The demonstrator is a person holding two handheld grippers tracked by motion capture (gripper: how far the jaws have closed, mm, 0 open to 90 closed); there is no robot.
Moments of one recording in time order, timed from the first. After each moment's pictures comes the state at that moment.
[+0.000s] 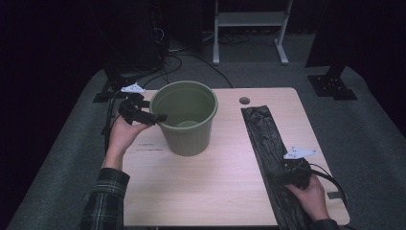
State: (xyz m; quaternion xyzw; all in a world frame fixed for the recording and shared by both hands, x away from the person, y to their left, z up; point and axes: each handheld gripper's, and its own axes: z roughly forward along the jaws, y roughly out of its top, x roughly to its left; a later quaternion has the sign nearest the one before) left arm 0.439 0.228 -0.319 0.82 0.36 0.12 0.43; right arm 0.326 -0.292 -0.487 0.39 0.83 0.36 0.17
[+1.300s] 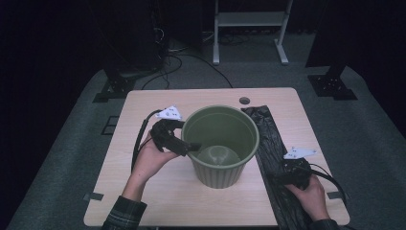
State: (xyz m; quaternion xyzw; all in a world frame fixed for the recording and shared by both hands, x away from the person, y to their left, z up) left arm 0.362 0.132 -0.327 0.86 0.24 0.07 0.45; right arm 0.326 -0.292 -0.487 0.39 0.83 0.36 0.17
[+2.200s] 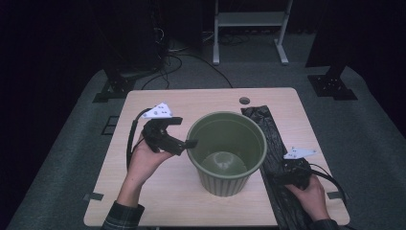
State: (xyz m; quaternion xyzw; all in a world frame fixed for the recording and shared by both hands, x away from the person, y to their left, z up) left arm 0.342 0.158 -0.299 0.82 0.25 0.10 0.51; right arm 0.326 -0.292 -0.487 0.39 0.83 0.36 0.17
